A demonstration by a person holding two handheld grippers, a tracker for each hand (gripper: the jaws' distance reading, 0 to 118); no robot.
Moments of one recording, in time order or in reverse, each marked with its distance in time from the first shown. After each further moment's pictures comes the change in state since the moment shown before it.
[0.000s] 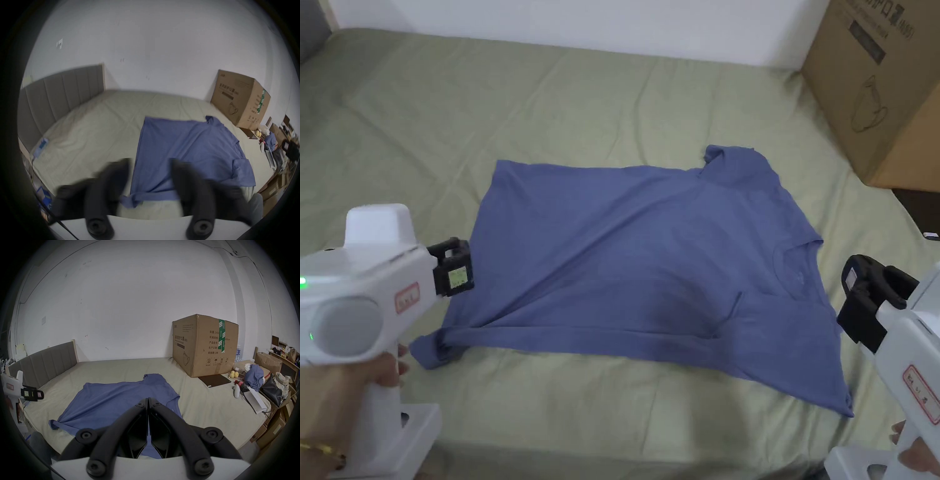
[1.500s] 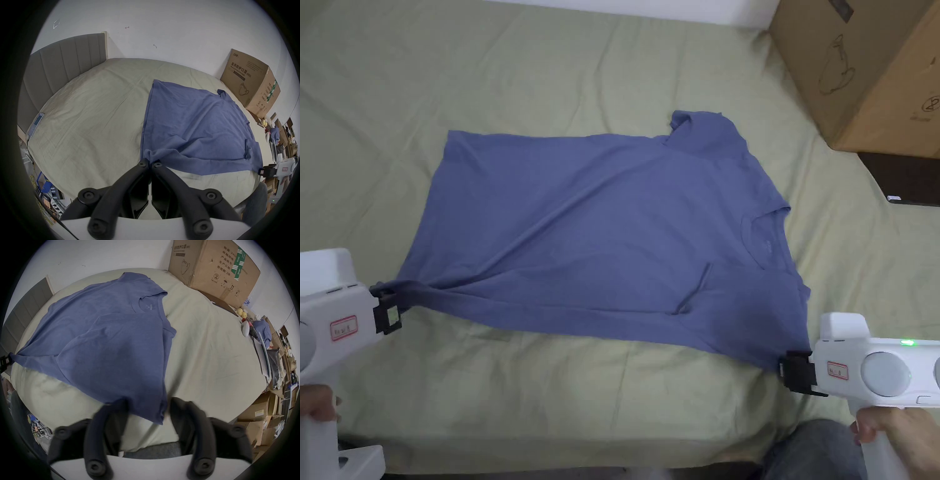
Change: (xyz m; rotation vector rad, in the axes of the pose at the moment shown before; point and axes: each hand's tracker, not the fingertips) left arm -0.015 -0.049 -0.036 -0.190 0.027 0.011; right arm 0.073 -0.111 -0.107 -0.817 -0.068 0.079
